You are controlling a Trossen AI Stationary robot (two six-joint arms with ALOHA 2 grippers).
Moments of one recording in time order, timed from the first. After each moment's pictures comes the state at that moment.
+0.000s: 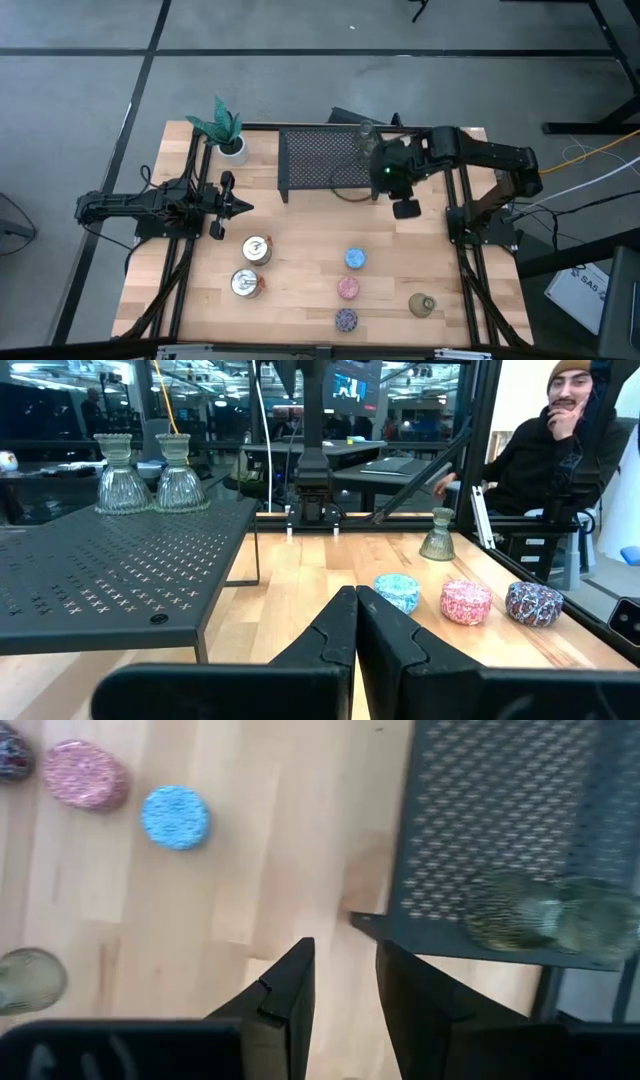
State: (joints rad) left arm 0.05 0.01 0.01 0.03 0.07 -0.03; right arm 0.05 1.59 1.86 -1.57 0.09 -0.17
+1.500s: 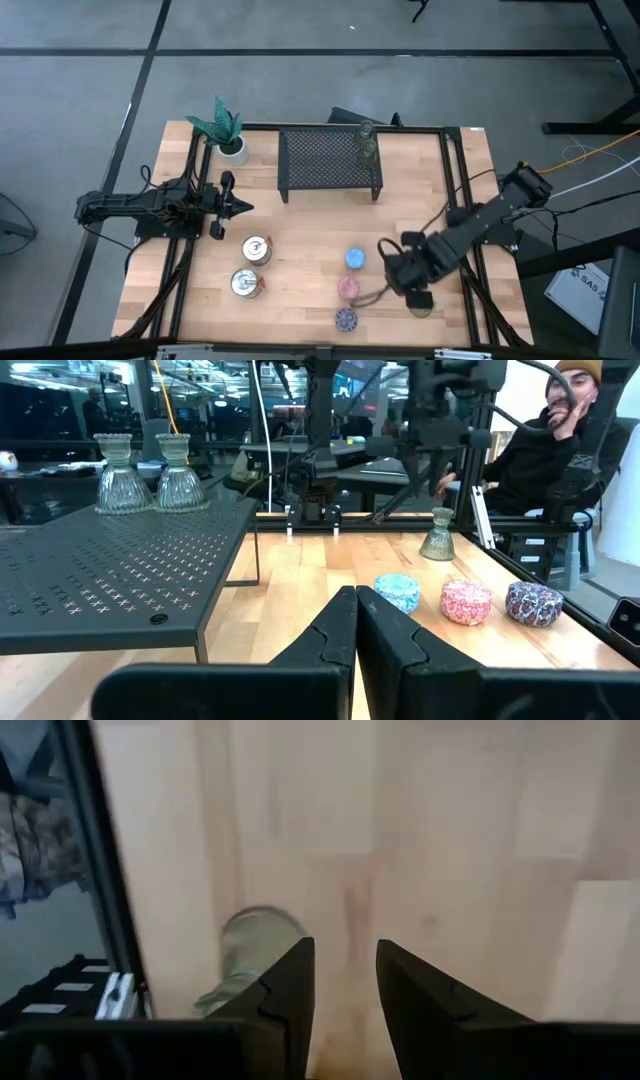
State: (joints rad) left arm 0.05 0.01 0.01 0.03 0.07 -0.03; right arm 0.67 1.59 1.32 -1.21 -0.06 0.68
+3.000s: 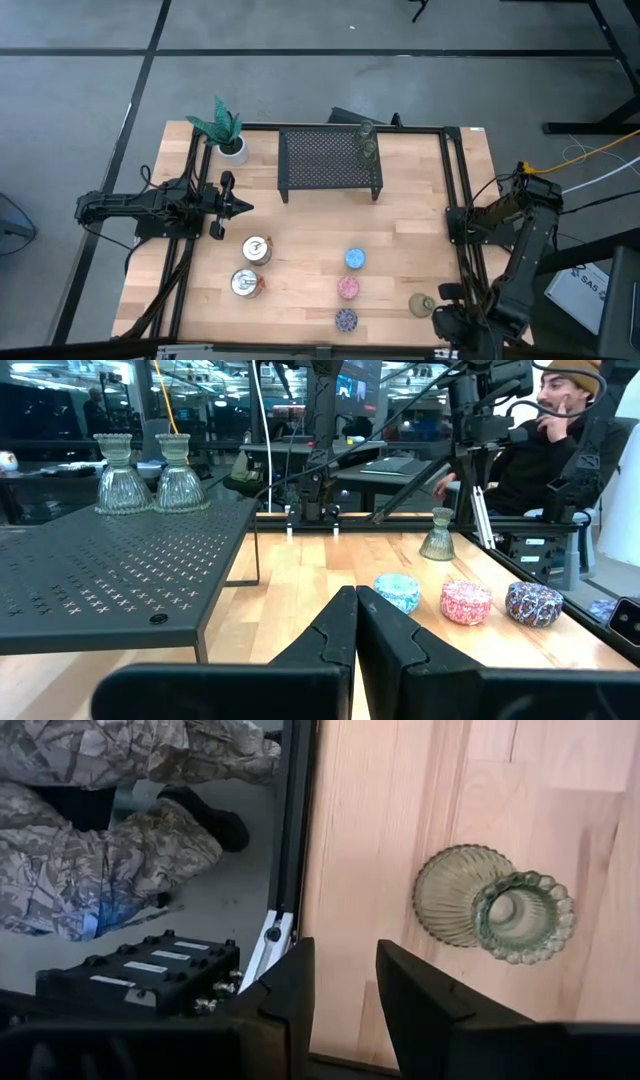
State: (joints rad) left arm 0.05 0.01 0.01 0.03 0.07 -0.03; right arm 1.20 1.61 1.29 -0.97 0.12 1.09
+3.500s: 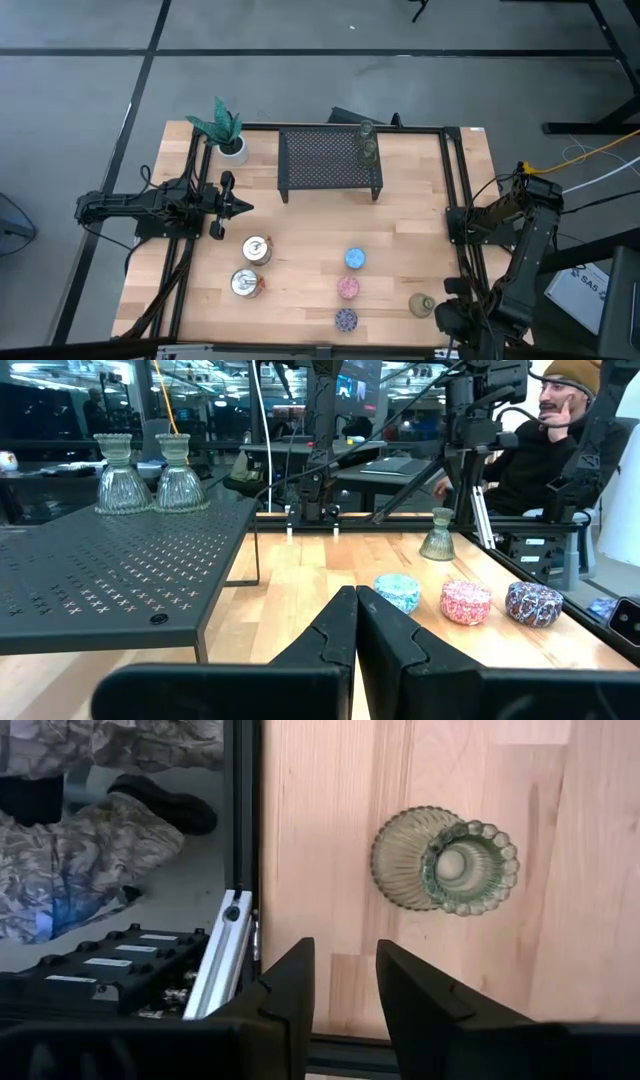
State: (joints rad) left arm 0.05 0.01 0.01 0.03 0.07 -0.03; right arm 1.21 1.61 1.29 -1.07 0.12 1.17
